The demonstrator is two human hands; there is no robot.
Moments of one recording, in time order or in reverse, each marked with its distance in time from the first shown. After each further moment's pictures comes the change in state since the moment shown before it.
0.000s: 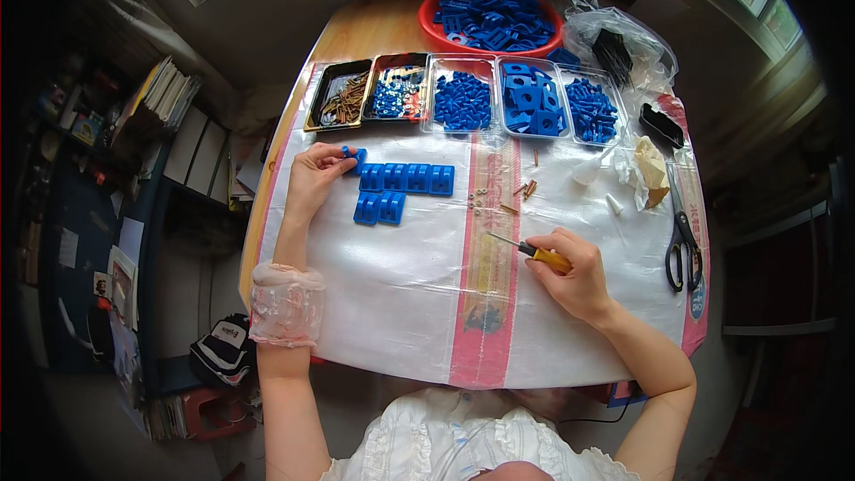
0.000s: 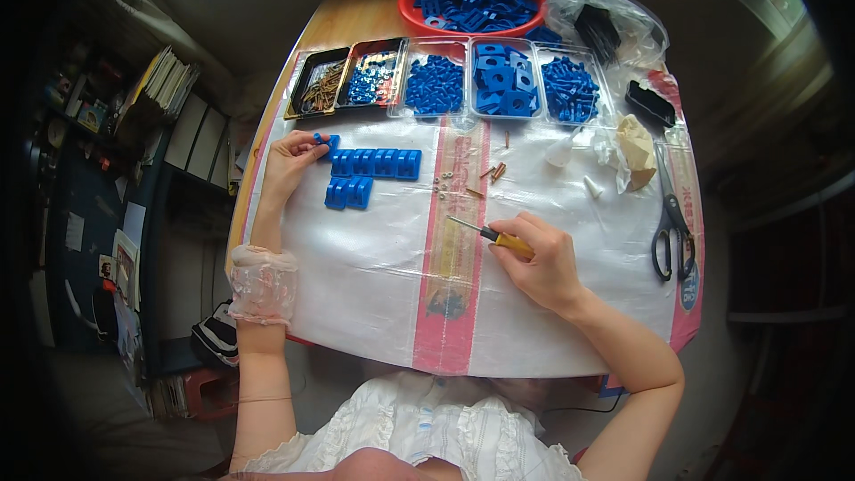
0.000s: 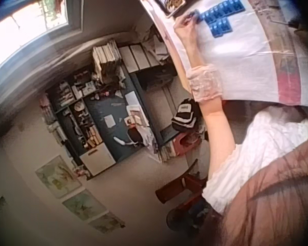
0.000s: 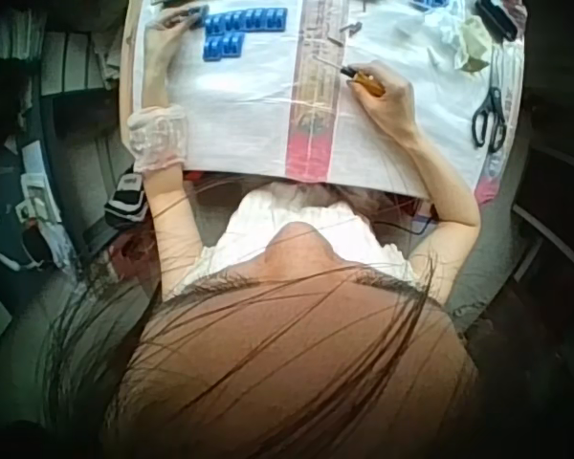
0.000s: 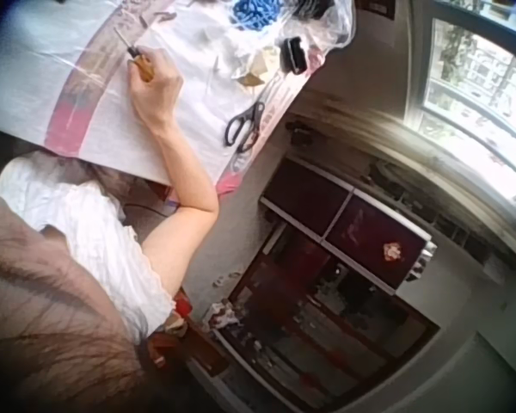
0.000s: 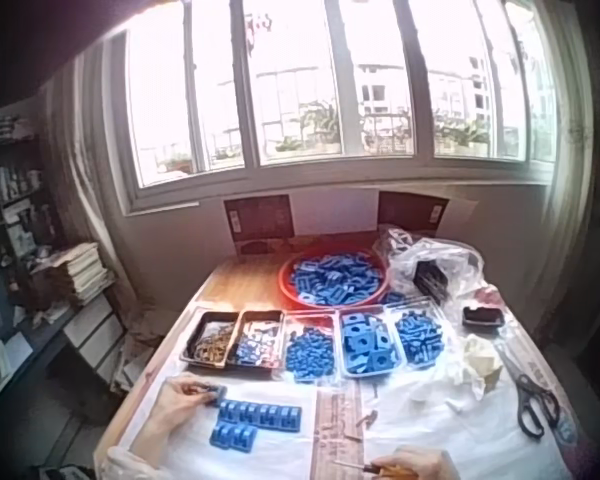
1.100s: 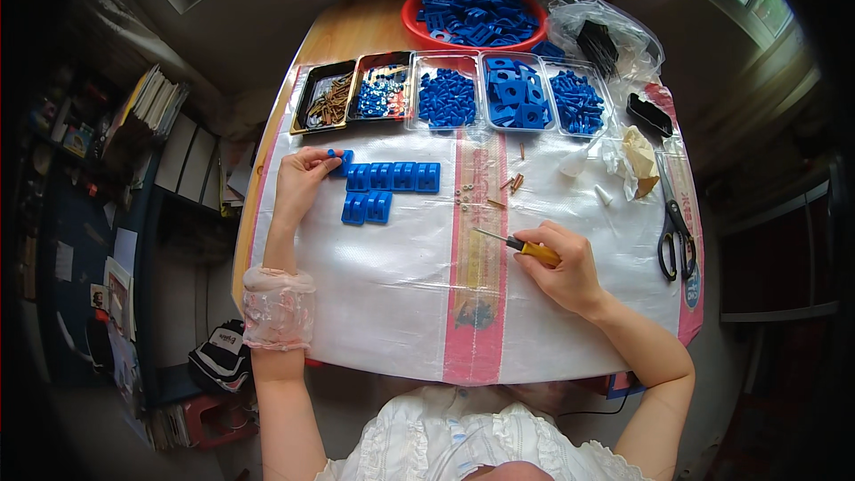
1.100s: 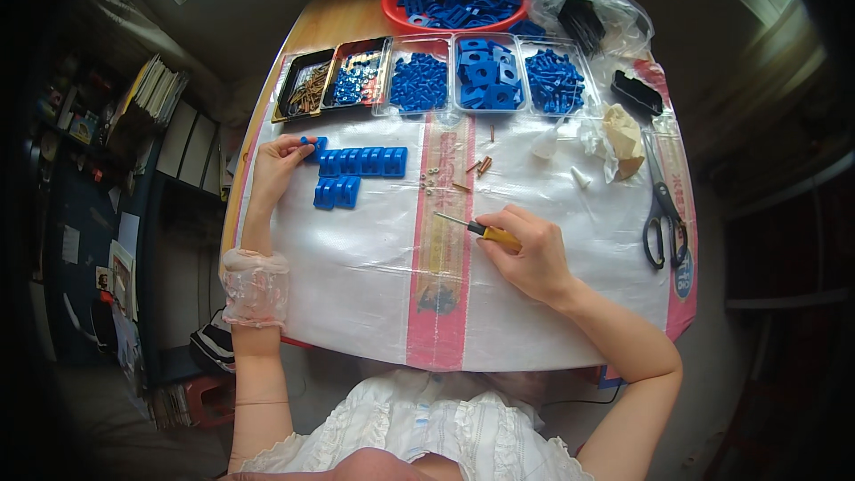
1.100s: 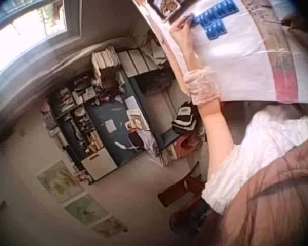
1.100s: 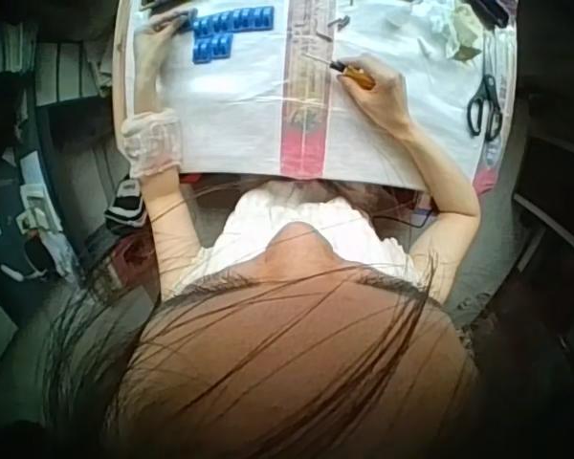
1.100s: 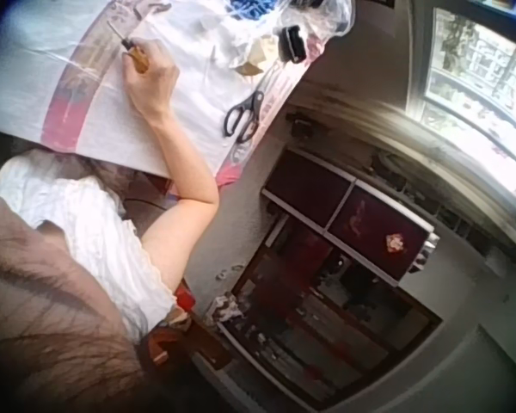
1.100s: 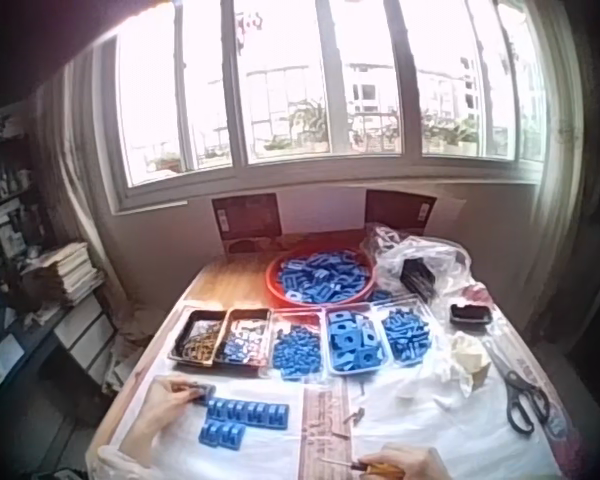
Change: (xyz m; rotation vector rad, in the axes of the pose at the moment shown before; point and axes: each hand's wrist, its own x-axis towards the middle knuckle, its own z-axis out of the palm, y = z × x) left_hand -0.004 0.016 0.004 0.145 0.034 -0.090; right_hand -0.001 0.001 0.000 -0.021 -0.010 -0.025
